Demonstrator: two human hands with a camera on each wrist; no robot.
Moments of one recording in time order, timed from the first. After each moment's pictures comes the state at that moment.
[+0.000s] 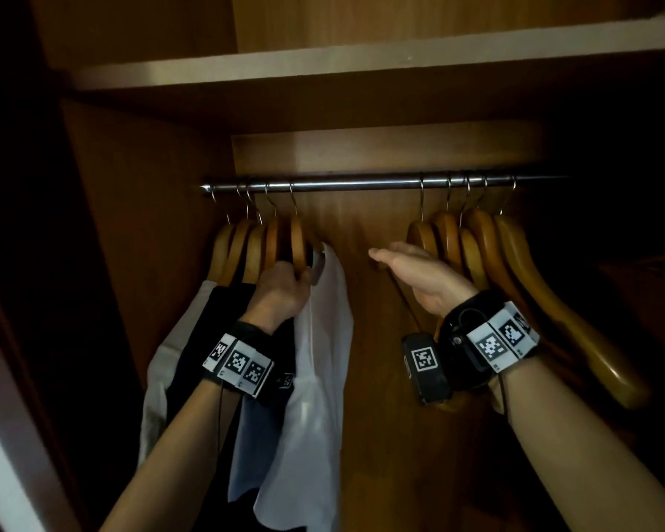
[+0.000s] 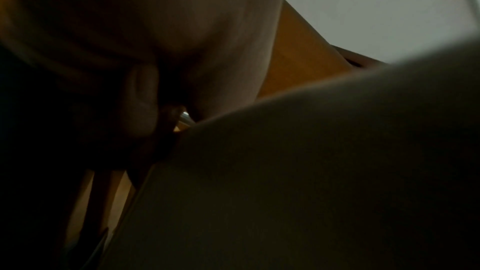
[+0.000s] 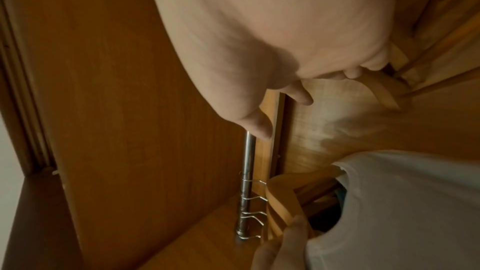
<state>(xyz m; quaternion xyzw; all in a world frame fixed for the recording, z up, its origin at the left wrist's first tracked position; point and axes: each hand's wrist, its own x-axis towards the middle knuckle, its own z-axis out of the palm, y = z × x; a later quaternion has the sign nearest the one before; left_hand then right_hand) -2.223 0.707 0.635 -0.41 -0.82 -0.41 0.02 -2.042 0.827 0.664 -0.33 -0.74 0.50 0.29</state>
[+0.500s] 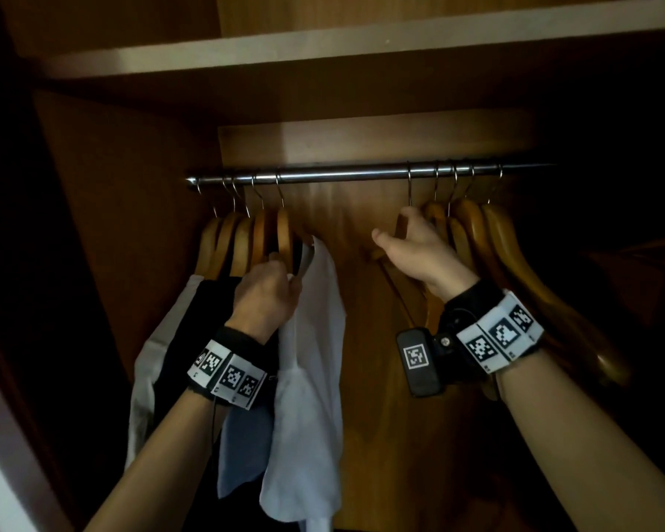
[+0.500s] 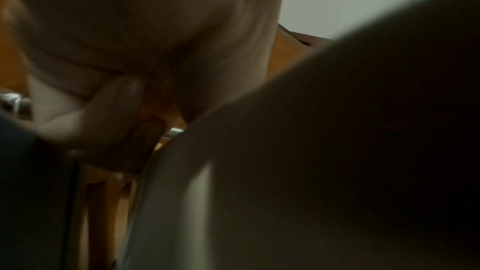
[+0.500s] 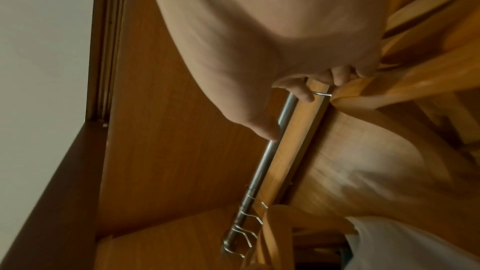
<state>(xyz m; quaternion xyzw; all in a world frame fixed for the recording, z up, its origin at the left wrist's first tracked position) -2.204 0.692 0.627 -0.43 -0.84 -0.30 0.17 -2.013 0.813 0.685 -0.35 -0.79 0.36 0.34</state>
